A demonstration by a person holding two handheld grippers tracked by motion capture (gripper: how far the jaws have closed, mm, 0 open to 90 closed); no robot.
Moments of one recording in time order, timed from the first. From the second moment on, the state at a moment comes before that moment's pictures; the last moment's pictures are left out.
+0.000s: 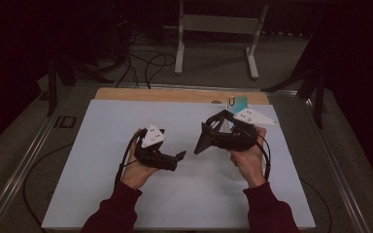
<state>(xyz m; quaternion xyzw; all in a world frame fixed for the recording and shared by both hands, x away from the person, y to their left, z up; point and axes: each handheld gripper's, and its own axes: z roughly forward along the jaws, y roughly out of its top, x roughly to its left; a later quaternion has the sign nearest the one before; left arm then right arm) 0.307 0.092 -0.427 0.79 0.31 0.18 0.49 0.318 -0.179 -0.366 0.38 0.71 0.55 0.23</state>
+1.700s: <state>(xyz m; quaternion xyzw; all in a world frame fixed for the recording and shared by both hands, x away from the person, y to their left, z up) 0.278 0.215 -0.466 0.73 0.39 0.27 0.49 0.347 -0.194 -0.358 0.40 0.69 0.55 0.25</state>
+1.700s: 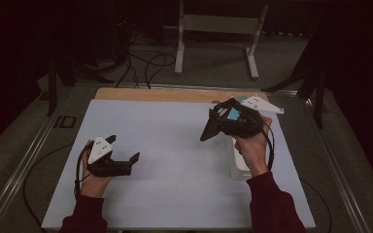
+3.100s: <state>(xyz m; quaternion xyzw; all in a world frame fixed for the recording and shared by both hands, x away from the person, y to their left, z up) 0.267 0.231 -0.476 0.72 0.41 0.28 0.49 0.420 -0.247 -0.372 0.56 0.62 0.41 0.37</state>
